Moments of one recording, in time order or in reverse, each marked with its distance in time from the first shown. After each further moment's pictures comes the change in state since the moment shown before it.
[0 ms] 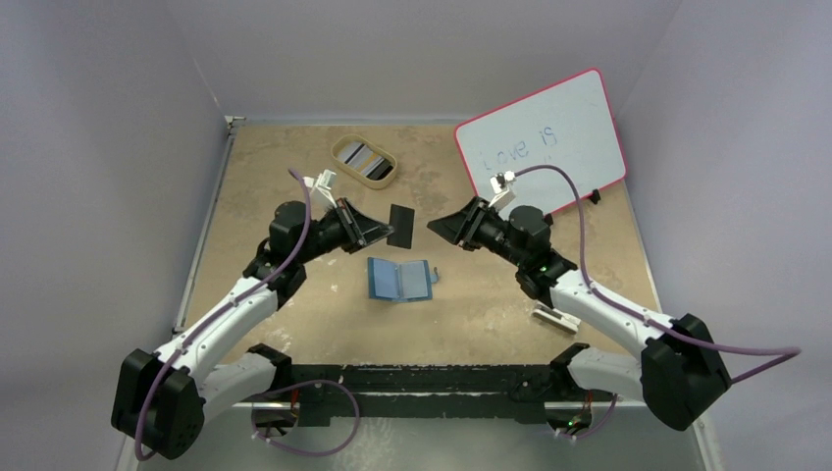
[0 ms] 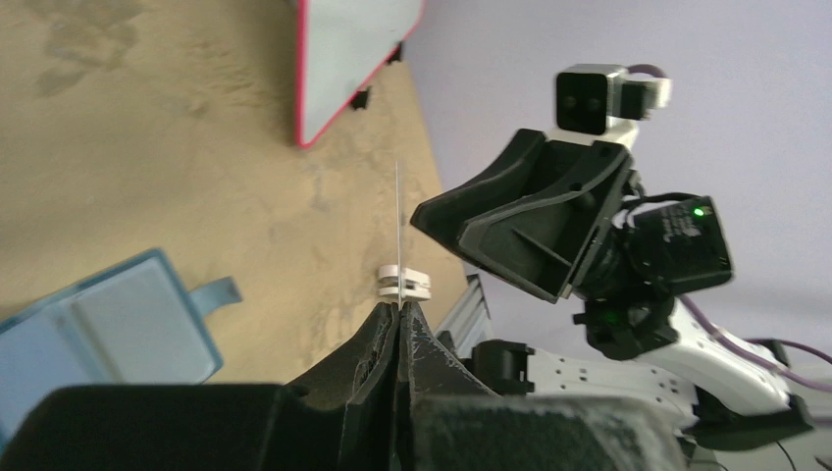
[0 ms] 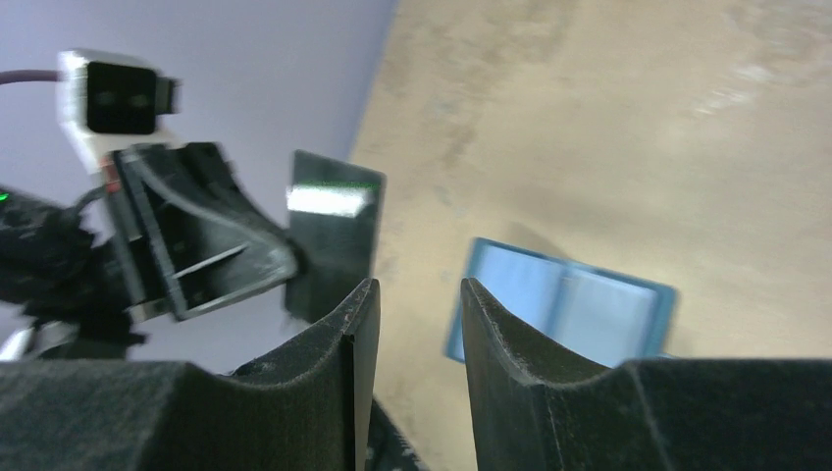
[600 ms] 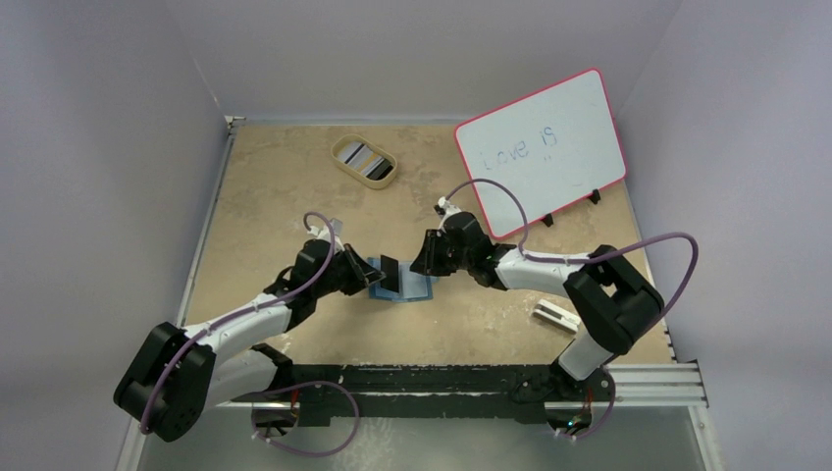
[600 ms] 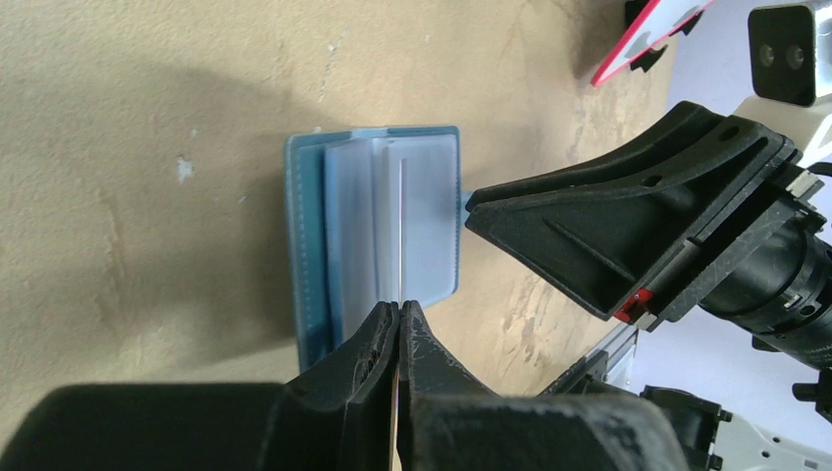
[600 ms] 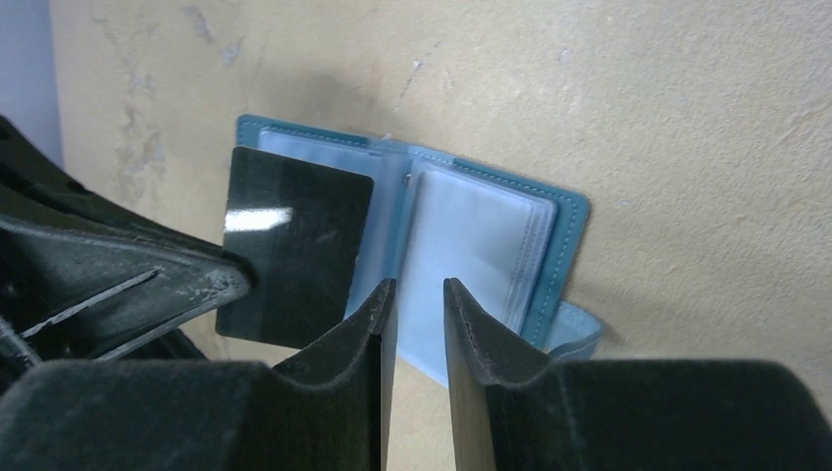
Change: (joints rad) left arm -0.084 0.086 -0.270 0.030 -0.240 -0.016; right arm 0.150 0.433 0.150 -0.193 0.069 -0.192
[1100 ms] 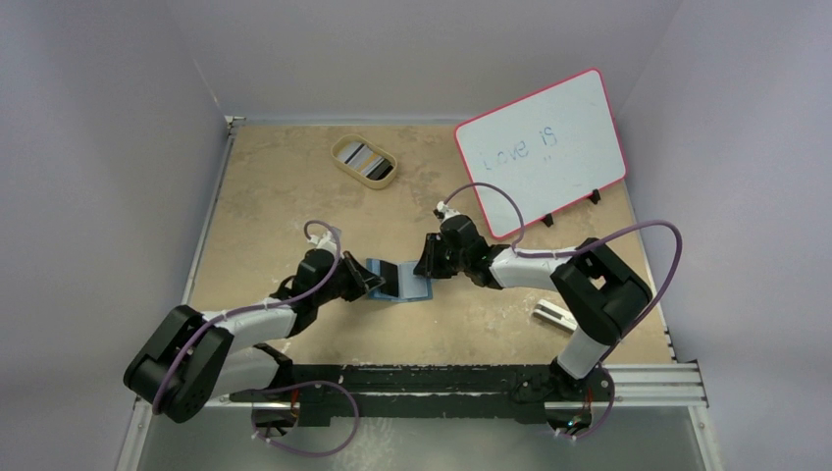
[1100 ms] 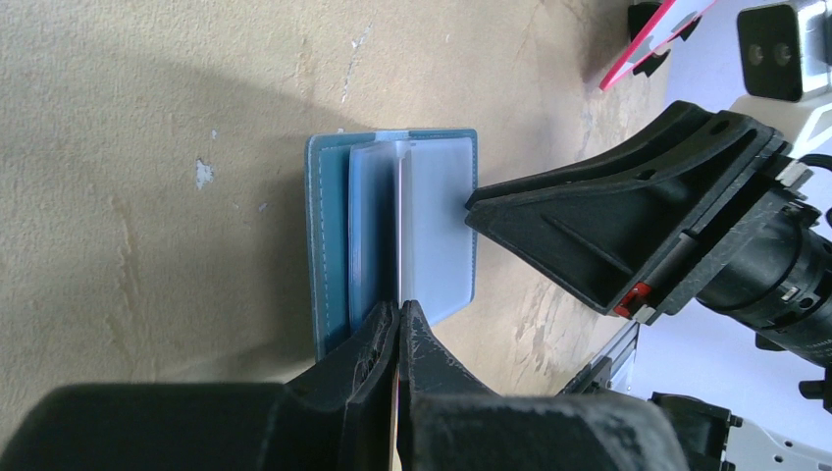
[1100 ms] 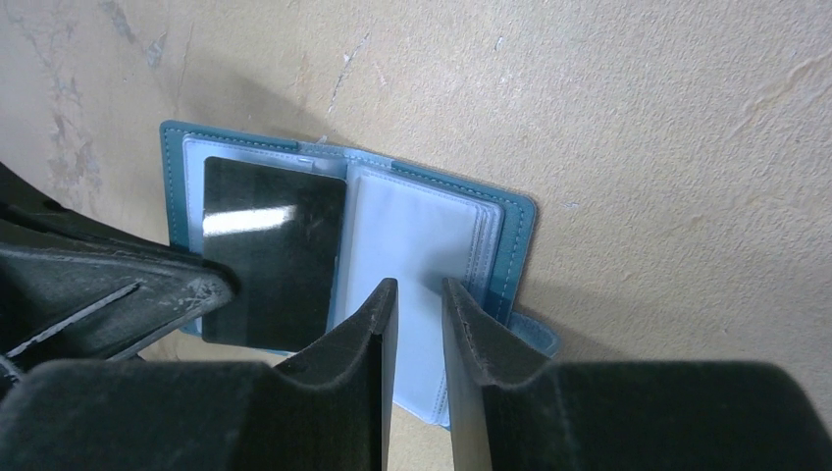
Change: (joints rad) left arm 0.000 0.096 -0.093 0.212 -0.007 -0.020; right arm 0.002 0.061 0.001 -0.002 0.034 -0.012
